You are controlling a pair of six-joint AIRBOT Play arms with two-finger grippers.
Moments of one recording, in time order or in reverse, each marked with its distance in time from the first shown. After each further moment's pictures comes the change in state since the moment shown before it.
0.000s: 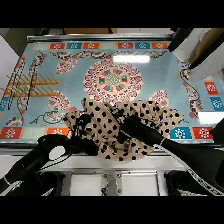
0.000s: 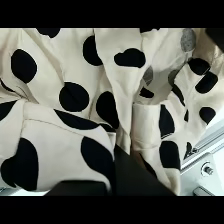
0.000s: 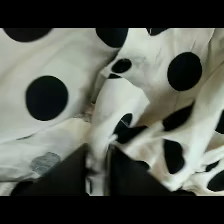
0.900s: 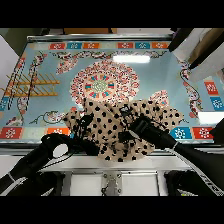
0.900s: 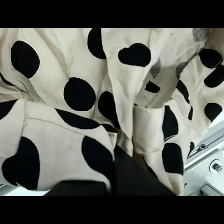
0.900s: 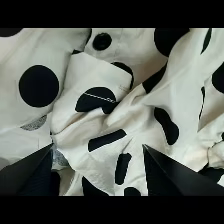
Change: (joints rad) left arm -0.005 -0.053 0.000 -0.009 -0.008 0.008; right arm -0.036 0.119 -0.092 0.096 -0.077 0.154
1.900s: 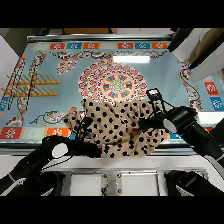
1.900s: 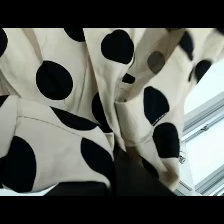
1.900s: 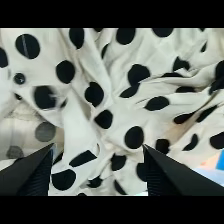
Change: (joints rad) left arm 0.002 0.005 -0.017 -0.138 0.006 0.000; right arm -0.249 0.321 -0.015 -0.037 0.091 -0.133
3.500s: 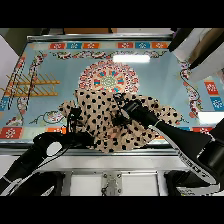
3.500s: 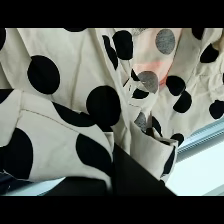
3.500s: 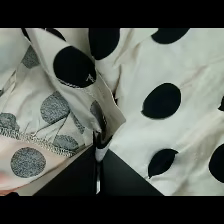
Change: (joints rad) left arm 0.134 0.054 -0.030 0.173 0.135 -0.010; right arm 0.117 -0.600 0.311 0.076 -0.151 -0.035
